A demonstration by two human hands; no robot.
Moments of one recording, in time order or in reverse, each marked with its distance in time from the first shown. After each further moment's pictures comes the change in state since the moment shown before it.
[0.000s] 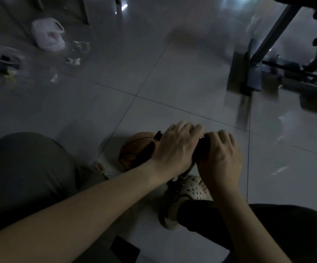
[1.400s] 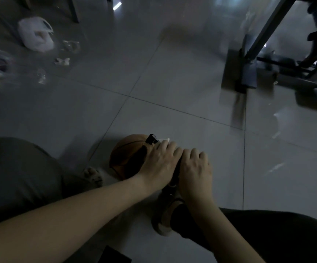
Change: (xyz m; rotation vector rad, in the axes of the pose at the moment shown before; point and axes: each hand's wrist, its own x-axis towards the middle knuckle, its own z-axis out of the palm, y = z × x) left_hand -0.034 -0.024 0.076 0.175 -0.162 -0.018; right_hand -0.024 -0.001 0.059 -0.125 -0.231 -0.048
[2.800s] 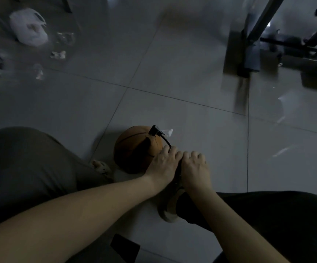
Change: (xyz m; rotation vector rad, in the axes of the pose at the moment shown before) left_hand -0.022 0.009 0.052 -0.010 -0.208 -0.040; right_hand -0.014 0.012 0.048 0.038 -0.373 0.099
